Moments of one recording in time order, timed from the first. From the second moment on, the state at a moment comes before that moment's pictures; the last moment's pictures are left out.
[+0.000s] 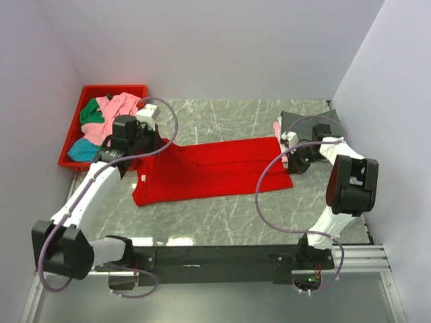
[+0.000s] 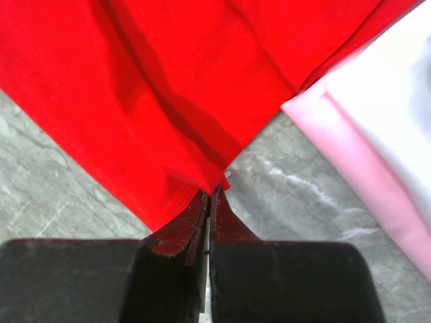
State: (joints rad) left arm -0.21 1.23 1.01 -0.30 0.25 -0.05; right arm -0.18 1.76 1.12 -0.74 -0.57 -0.96
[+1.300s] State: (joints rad) left arm -0.21 0.96 0.91 -0.38 0.14 -0.11; right arm -0.12 1.78 1.17 -0.66 -0.49 -0.82
